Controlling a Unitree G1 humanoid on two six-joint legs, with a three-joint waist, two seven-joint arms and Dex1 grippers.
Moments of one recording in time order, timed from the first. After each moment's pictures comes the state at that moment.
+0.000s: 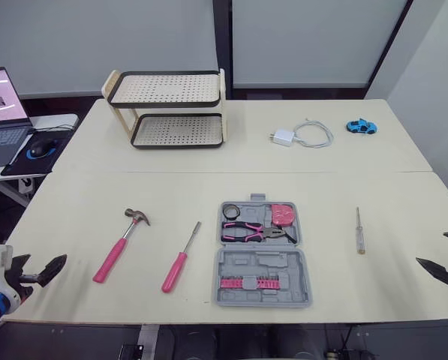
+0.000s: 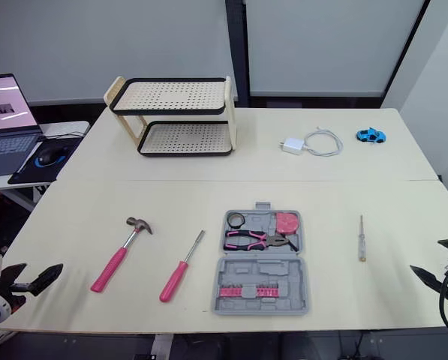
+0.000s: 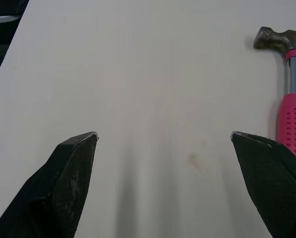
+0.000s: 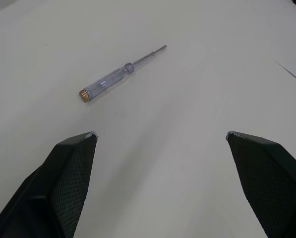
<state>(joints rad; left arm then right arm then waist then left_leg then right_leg) 0.22 0.76 0.65 0.30 -0.41 0.26 -0.76 0.41 -0.89 -0.69 -0.17 0.21 0.28 1.00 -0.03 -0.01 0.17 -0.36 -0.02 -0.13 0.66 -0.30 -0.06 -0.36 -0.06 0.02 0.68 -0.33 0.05</state>
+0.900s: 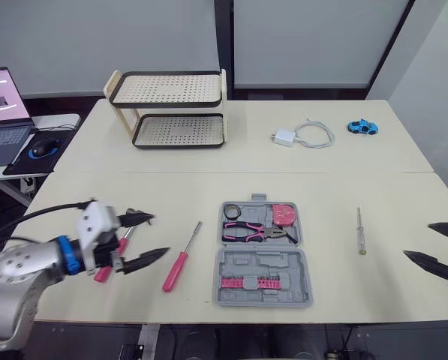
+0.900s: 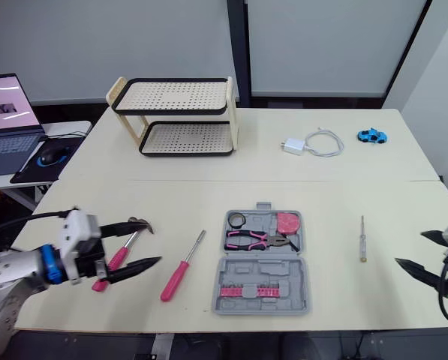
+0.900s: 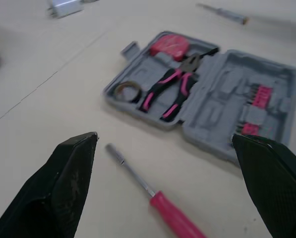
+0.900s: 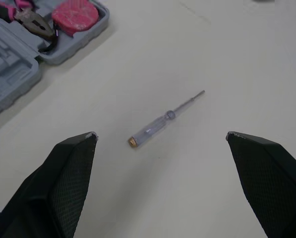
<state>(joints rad) 0.05 0.86 0.23 -0.37 -0.51 0.34 -1.13 0.34 -0.94 -0.67 -0.42 0.42 0.65 1.00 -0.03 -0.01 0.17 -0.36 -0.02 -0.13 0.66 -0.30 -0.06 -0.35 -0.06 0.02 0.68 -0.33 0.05</state>
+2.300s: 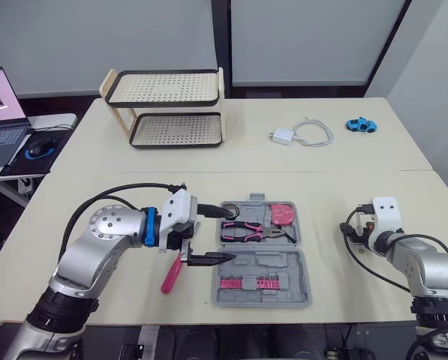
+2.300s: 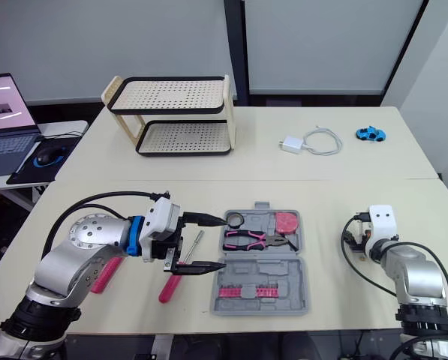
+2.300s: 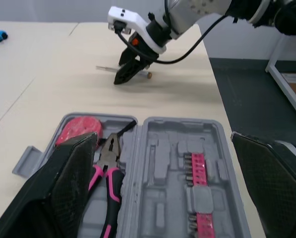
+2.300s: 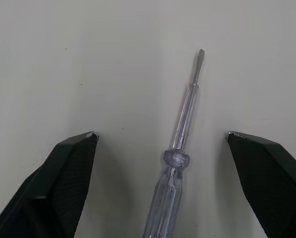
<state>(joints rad) -0.30 0.70 -0.11 -0.34 -0.49 0.37 -1.21 -0.22 -0.50 -0.22 0.00 0.25 0.90 0.25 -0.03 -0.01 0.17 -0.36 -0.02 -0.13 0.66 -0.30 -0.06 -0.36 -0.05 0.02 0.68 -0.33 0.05</state>
